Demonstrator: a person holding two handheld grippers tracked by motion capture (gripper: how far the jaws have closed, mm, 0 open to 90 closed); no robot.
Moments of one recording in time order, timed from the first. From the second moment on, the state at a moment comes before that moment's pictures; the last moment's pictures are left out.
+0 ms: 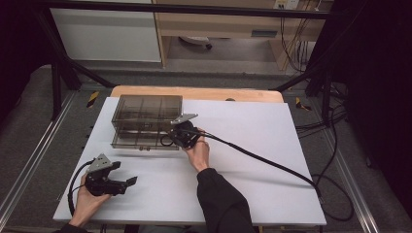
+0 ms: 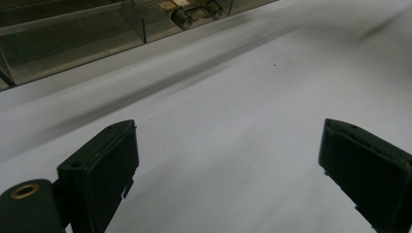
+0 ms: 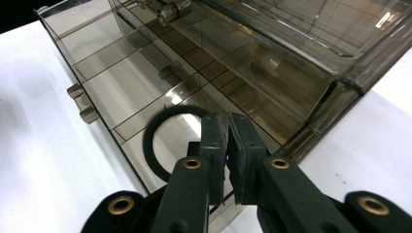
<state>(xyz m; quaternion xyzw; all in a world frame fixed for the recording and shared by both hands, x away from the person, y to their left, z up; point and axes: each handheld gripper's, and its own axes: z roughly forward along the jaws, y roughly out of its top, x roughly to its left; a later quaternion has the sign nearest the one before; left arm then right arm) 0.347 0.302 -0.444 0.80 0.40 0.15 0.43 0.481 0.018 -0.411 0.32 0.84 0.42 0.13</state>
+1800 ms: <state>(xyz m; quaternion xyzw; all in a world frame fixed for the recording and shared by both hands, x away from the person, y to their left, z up) 0.347 0.301 -0.444 0.80 0.40 0.15 0.43 0.431 -0.066 -0.366 0.33 0.82 0.45 0.12</state>
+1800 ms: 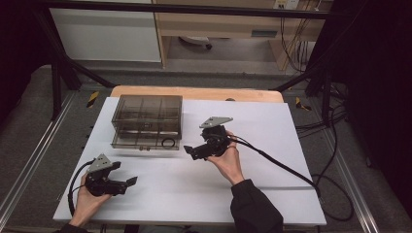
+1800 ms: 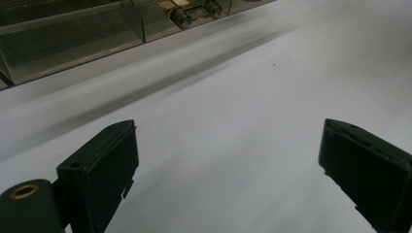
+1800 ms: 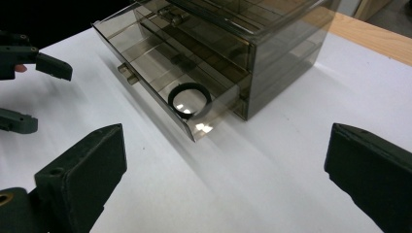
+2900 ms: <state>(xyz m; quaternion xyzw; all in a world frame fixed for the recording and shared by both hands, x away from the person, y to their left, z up) 0.347 0.299 -0.445 0.80 0.40 0.15 0.42 0.391 -0.204 -0.401 0.37 0.80 0.46 0.12</state>
